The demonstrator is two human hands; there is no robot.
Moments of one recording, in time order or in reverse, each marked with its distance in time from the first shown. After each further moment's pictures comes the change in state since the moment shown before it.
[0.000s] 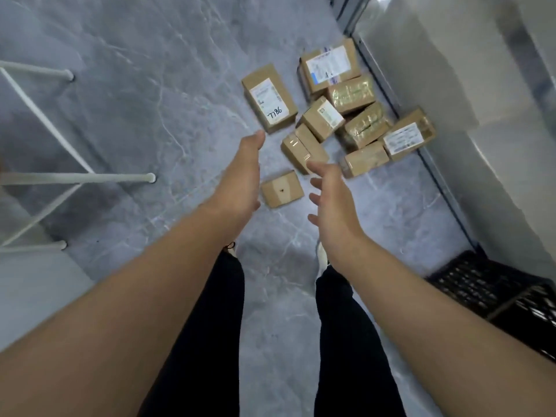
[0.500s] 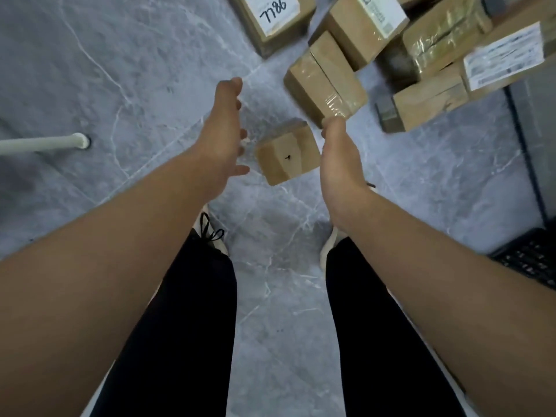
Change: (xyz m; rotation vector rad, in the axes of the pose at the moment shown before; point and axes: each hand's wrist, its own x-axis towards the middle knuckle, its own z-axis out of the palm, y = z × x) left_hand 0.255 -0.092 0.007 0.046 0.006 -0.171; right_hand 0.245 0.116 0.050 -0.114 0.062 0.188
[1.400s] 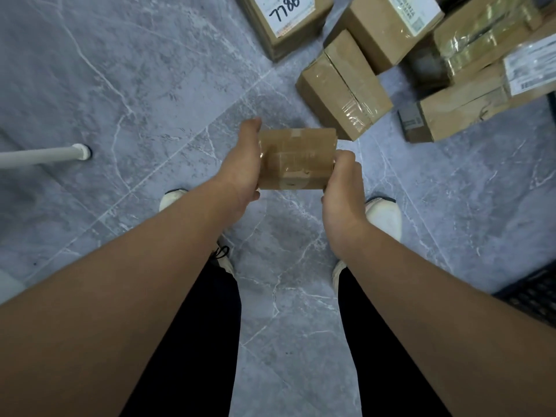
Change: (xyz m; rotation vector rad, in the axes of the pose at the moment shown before) left_hand 0.054 -0.036 0.017 0.037 -0.006 -0.071; right_hand 0.052 0.046 0.023 0.117 0.089 0.057
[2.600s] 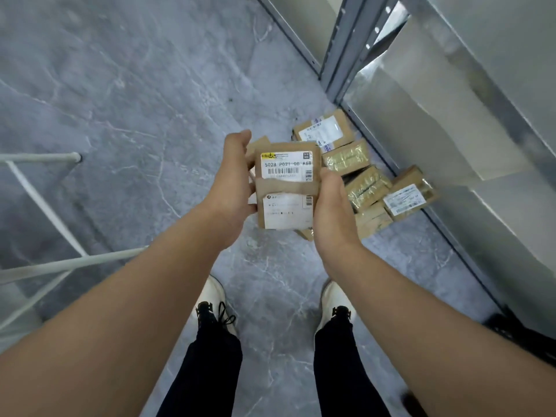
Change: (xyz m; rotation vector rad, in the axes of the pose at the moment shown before) left_hand -0.273 0.178 -0.015 -0.243 -0.034 0.456; right_hand -0.225 -0.197 -0.086 0.050 -0.084 -0.416
